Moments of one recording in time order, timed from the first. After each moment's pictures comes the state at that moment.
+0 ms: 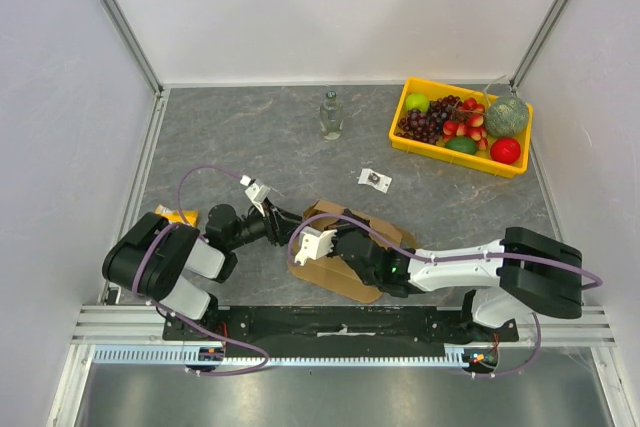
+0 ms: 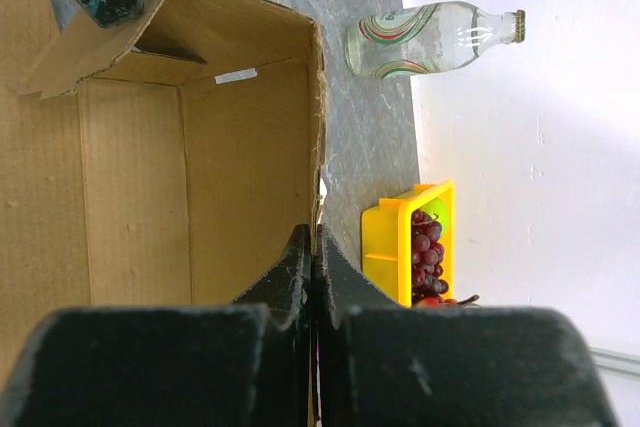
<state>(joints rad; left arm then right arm) -0.36 1.54 0.12 1.29 0.72 -0.44 1.25 1.44 0.58 0.42 0.72 -0.87</state>
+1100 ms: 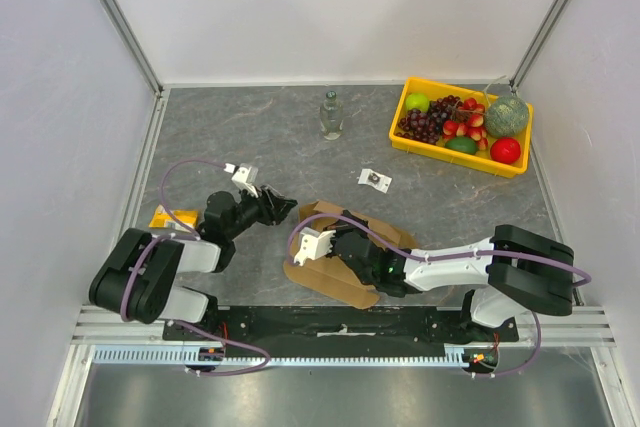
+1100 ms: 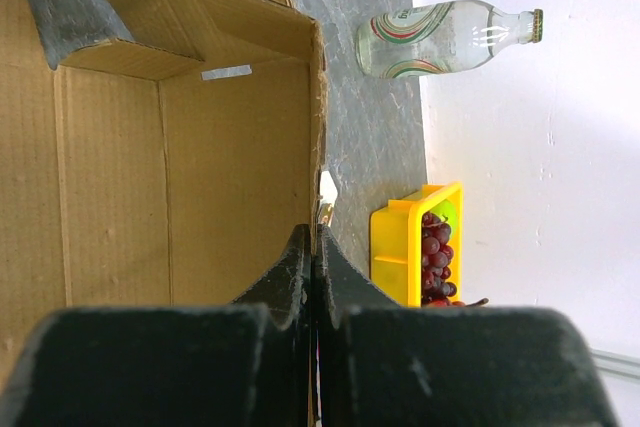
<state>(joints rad) -0.31 1.37 0.21 0.97 0.42 -0.43 1.24 1.49 0.58 0.47 0.71 -0.87</state>
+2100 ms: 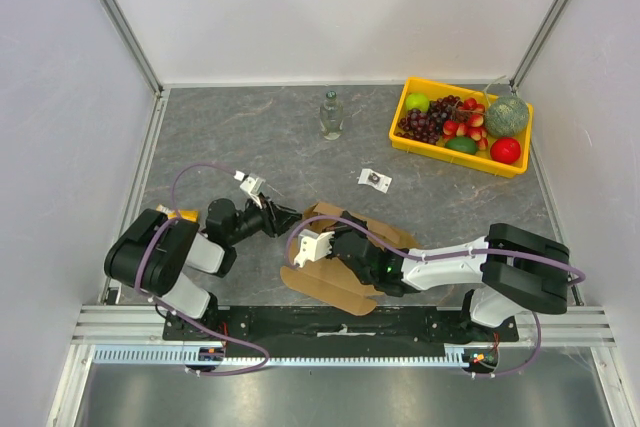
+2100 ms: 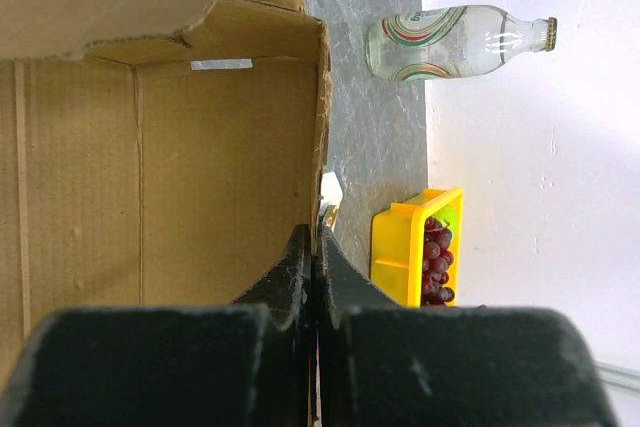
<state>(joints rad) -0.31 1.56 0.16 1.21 0.62 -0.44 1.23 1.52 0.58 0.47 0.70 -0.89</state>
